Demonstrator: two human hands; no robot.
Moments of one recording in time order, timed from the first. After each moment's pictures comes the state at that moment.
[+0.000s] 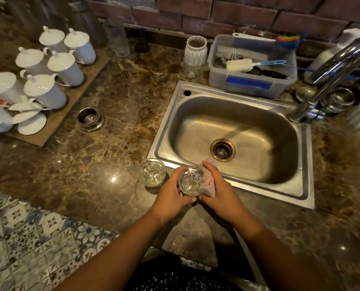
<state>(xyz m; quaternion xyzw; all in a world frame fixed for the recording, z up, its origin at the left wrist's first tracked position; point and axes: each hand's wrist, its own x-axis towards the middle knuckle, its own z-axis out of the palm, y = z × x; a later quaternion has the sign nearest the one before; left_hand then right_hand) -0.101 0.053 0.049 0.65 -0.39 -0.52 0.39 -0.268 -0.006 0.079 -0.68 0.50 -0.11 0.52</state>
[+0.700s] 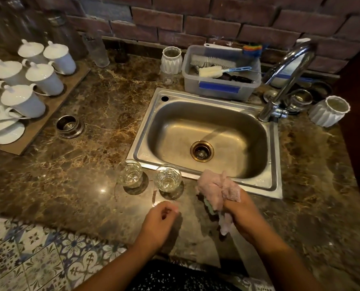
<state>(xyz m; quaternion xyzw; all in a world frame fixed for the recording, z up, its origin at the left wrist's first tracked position) -0.162 0.107 0.060 0.74 -0.30 -0.50 0.34 -0.364 0.014 0.117 -0.41 0.58 -0.21 0.68</state>
